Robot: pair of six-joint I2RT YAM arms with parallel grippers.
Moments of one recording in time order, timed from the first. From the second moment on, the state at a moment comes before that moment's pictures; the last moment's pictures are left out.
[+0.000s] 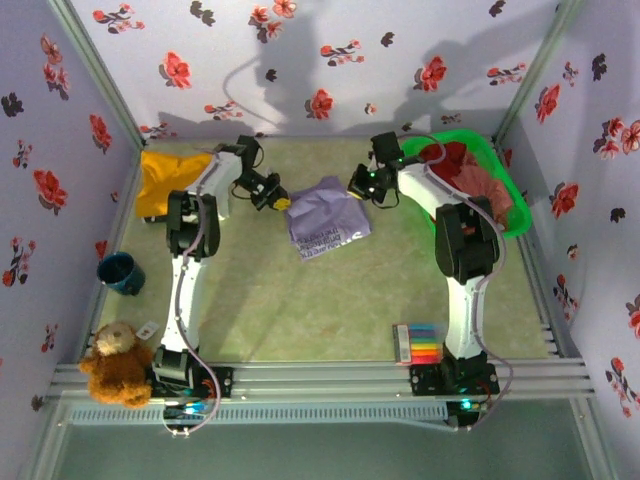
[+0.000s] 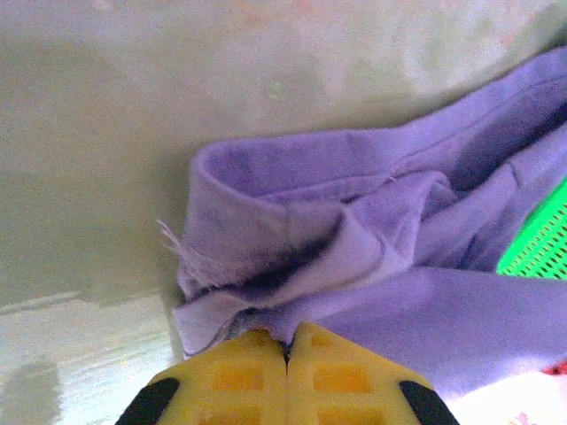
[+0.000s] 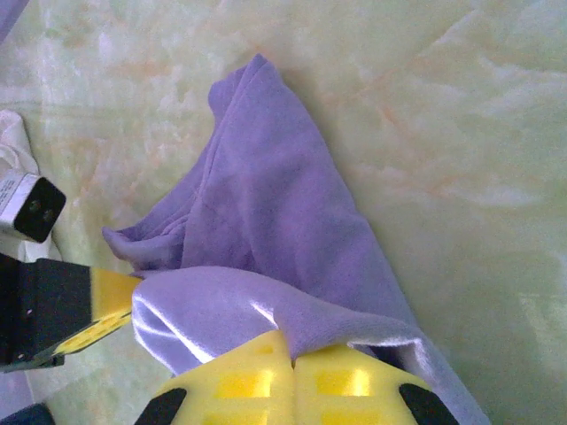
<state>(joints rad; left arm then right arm) -0.23 2.56 2.24 -1.12 0.70 -0.62 0.34 2.11 1.68 -0.56 -0.40 0.73</state>
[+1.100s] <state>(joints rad) -0.29 2.51 2.19 -1.20 0.49 -0.37 0.37 2.78 2.61 -0.82 -0.48 0.77</state>
